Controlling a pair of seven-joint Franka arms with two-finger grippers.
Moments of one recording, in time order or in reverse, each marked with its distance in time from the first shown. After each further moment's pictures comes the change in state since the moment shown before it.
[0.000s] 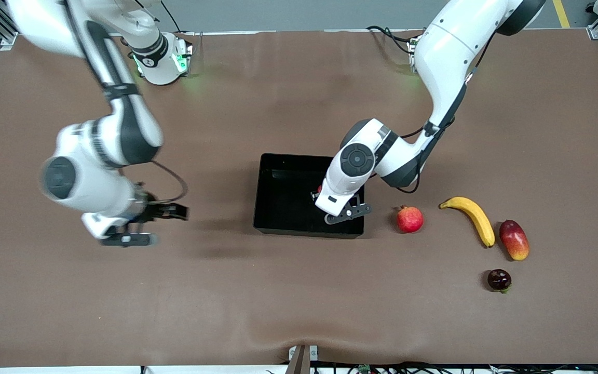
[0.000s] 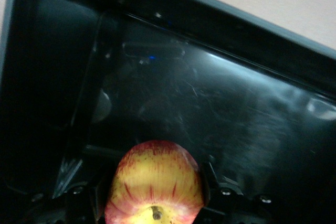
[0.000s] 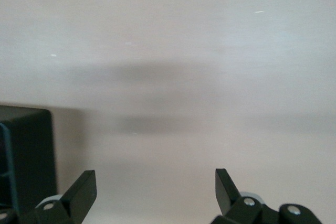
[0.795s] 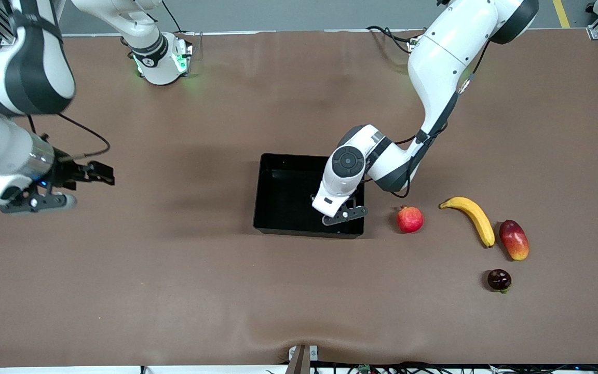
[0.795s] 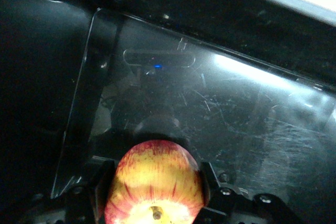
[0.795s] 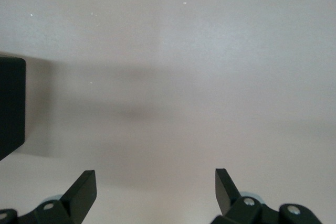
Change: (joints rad) left arm -0.012 0.040 0.001 0.000 0.051 0.040 -0.010; right arm -0.103 -0.263 0.015 -0.001 -0.138 -0.283 -0.121
